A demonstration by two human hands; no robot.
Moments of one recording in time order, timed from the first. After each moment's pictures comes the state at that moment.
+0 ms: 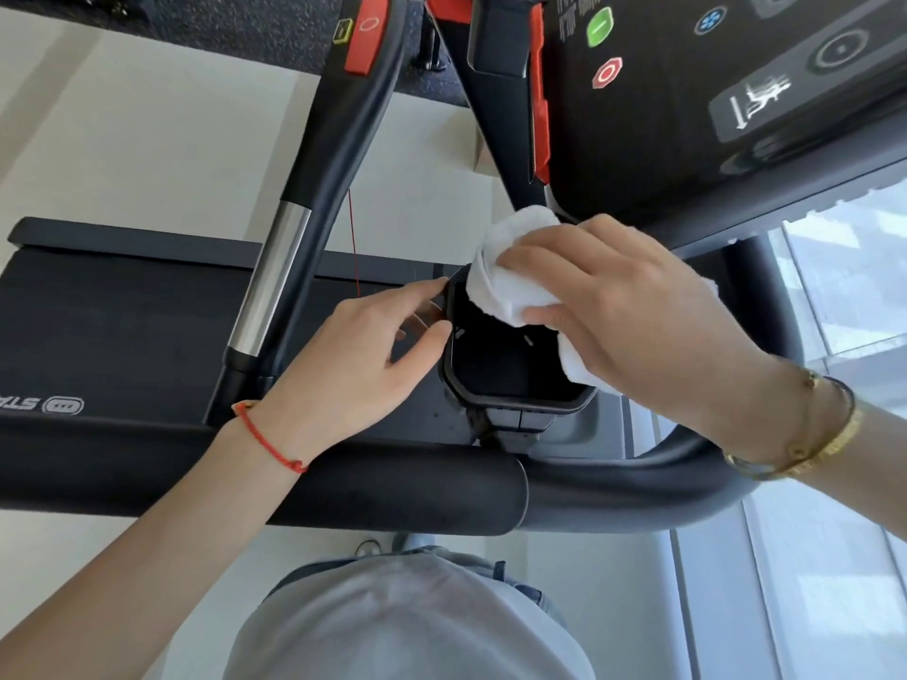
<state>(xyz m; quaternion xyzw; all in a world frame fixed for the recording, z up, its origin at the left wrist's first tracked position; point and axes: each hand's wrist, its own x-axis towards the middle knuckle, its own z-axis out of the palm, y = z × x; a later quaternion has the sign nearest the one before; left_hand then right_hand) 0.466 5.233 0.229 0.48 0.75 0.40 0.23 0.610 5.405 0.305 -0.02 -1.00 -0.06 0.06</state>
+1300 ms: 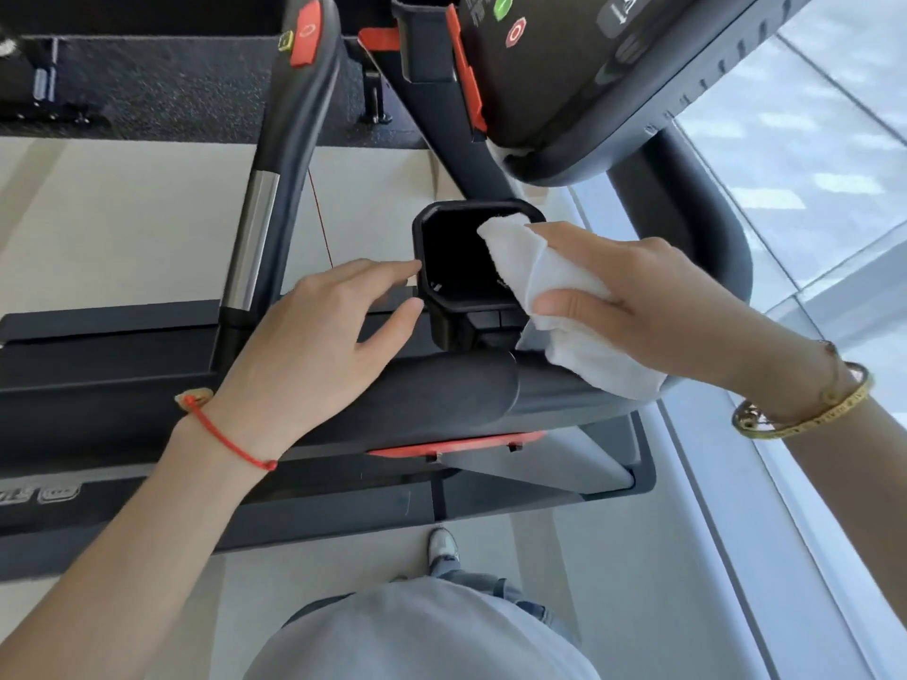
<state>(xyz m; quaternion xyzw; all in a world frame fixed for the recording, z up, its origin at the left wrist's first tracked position) 0.491 5.183 0.235 0.56 0.76 0.32 0.09 0.693 5.354 0.290 -0.22 -0.96 0.16 0.05</state>
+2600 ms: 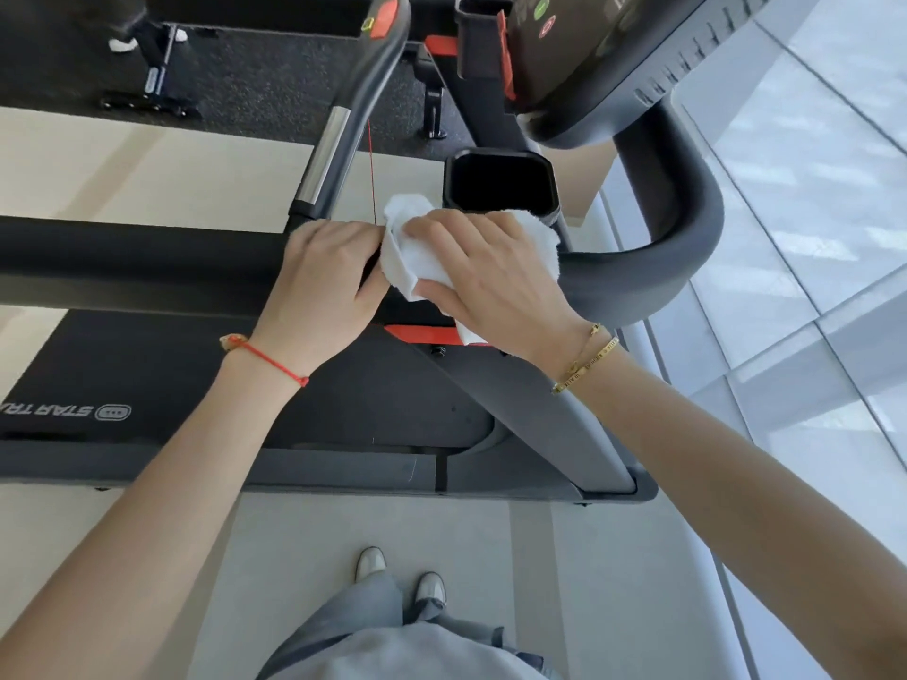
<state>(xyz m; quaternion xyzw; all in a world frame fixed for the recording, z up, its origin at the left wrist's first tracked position) 0.527 5.122 0.201 0.54 0.78 0.29 -0.12 0.661 5.264 0.224 -0.05 -0.97 -0.11 0.22</state>
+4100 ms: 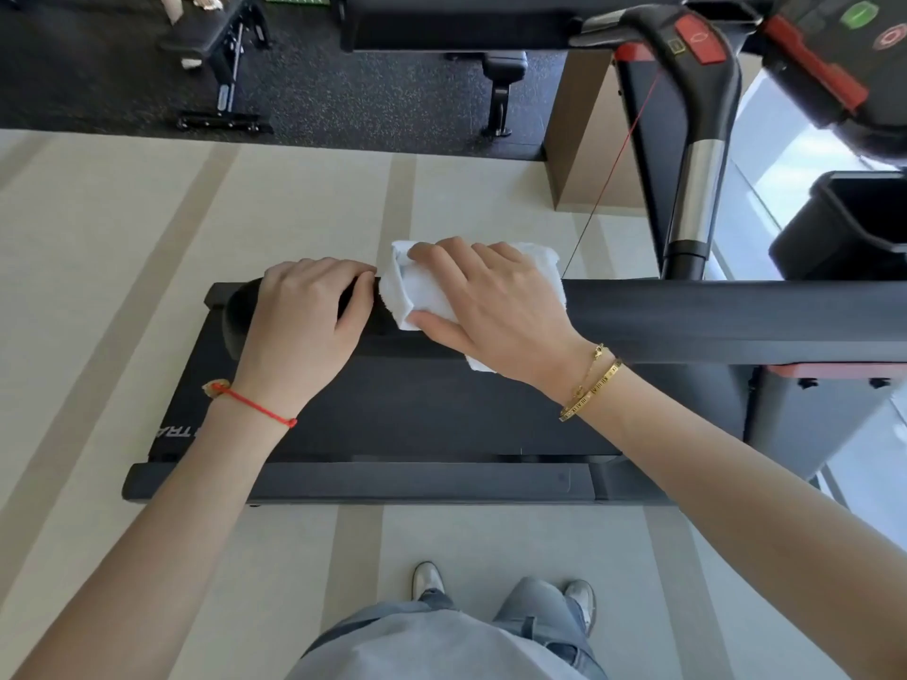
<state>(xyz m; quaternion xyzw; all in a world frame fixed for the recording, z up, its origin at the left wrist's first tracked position) 0.199 4.864 0.171 0.53 0.78 0.31 -0.15 0.344 5.022 0.189 -0.06 -0.96 -0.10 0.25</state>
